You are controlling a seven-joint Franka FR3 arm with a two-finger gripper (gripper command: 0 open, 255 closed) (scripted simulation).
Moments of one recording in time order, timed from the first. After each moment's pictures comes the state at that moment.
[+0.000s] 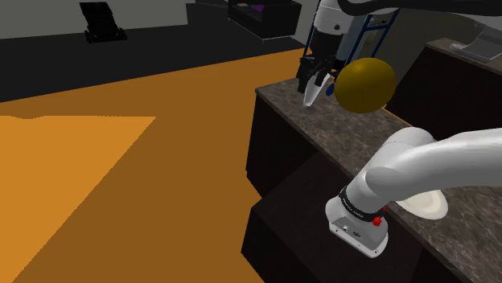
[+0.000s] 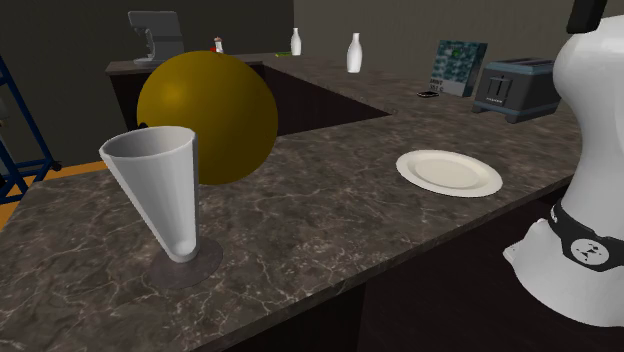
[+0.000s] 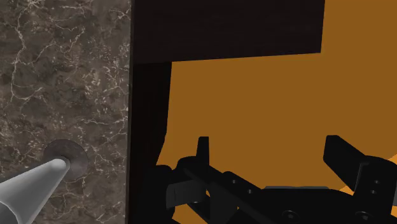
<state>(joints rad) 0.02 -0.74 -0.07 -2.45 0.03 1.66 -0.02</state>
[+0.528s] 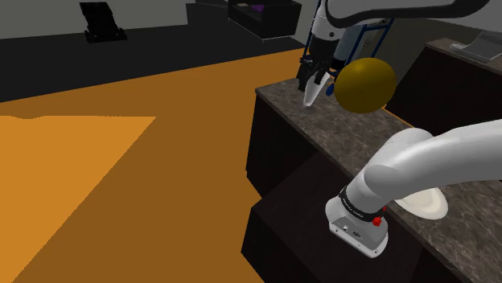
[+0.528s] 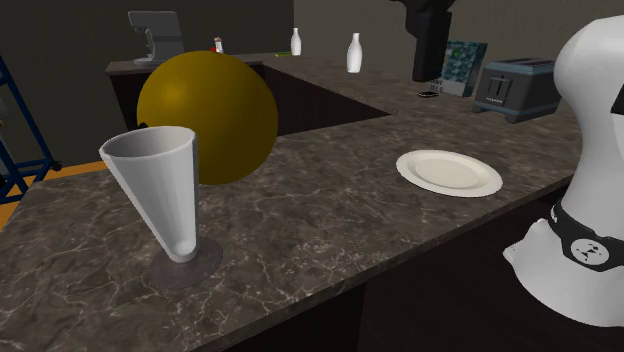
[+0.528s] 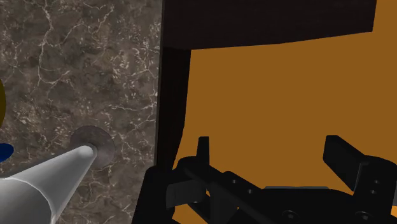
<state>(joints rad) -0.03 -0.63 -0.14 -2.46 -0.06 1.79 -0.10</state>
